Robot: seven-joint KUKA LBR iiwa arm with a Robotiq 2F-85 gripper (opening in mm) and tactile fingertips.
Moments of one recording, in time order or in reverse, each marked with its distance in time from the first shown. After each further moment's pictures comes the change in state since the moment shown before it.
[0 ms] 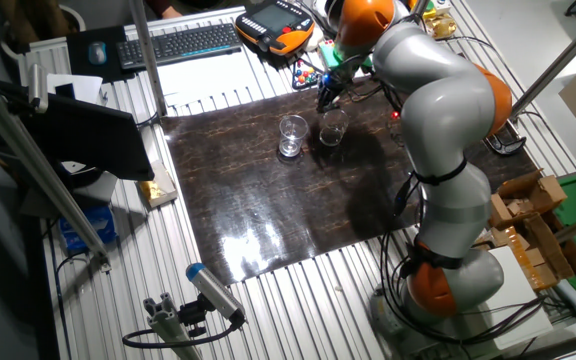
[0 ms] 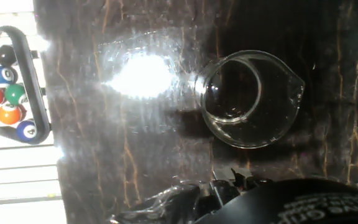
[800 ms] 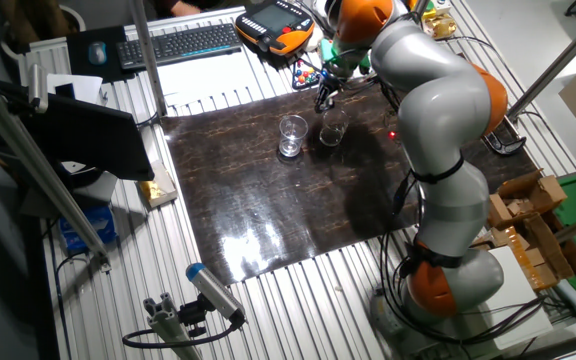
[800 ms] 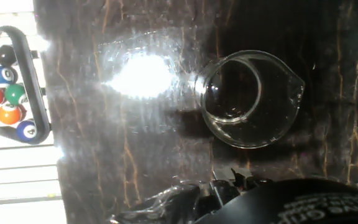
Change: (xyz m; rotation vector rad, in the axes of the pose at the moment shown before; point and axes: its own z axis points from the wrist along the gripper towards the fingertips) arm 0.001 0.002 -0.001 0.034 -0.016 0.229
